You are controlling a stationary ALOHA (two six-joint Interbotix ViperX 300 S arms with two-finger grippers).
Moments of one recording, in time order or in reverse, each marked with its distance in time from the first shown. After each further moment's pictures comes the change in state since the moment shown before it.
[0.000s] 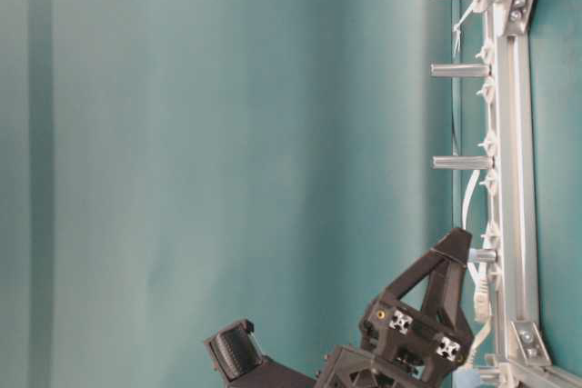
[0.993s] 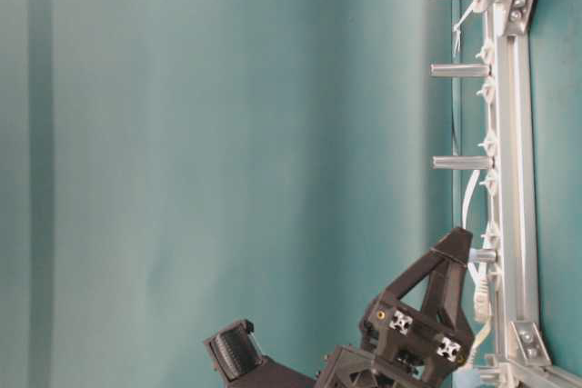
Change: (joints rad) left arm -0.002 0.000 0.002 0.000 0.000 0.000; right arm -0.015 0.009 -0.006 0.000 0.000 0.000
